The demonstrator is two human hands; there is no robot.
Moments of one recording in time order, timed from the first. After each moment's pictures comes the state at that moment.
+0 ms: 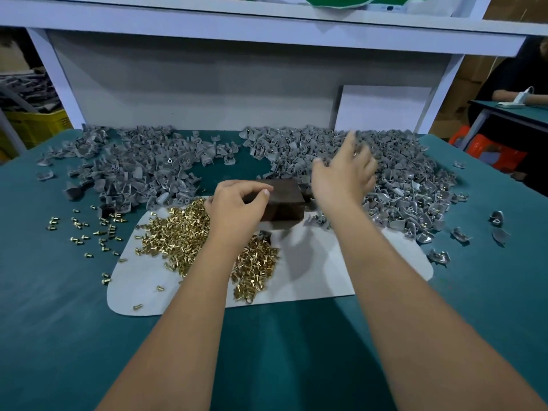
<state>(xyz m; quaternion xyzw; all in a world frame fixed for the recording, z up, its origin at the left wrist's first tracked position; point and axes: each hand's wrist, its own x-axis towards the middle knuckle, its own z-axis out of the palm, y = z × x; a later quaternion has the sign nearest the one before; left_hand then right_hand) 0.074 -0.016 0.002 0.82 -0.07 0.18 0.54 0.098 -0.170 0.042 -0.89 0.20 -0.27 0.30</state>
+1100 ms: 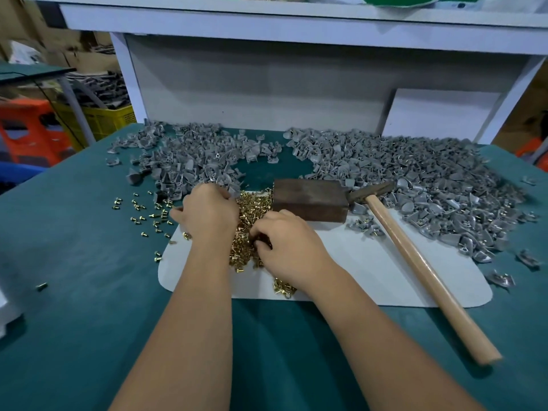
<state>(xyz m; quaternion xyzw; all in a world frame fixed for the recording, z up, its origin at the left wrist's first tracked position) 0.091 0.066 -0.016 0.91 0.23 0.22 0.26 0.033 -0.075 -0.007 -0.93 -0.28 -0.11 0.21</state>
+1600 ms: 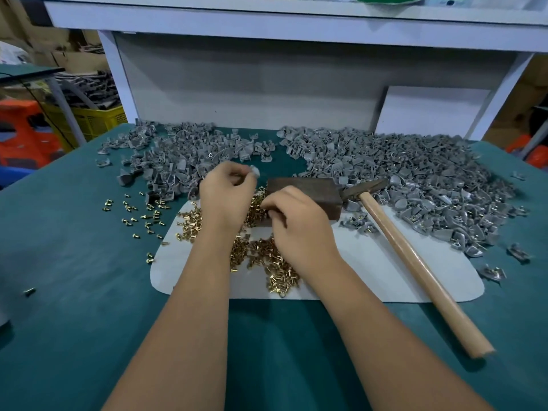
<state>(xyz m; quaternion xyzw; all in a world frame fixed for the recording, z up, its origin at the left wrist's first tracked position) 0.084 0.038 0.006 0.78 0.06 0.27 0.55 0.037 -0.089 -0.002 -0.87 -0.24 -0.28 0.33</state>
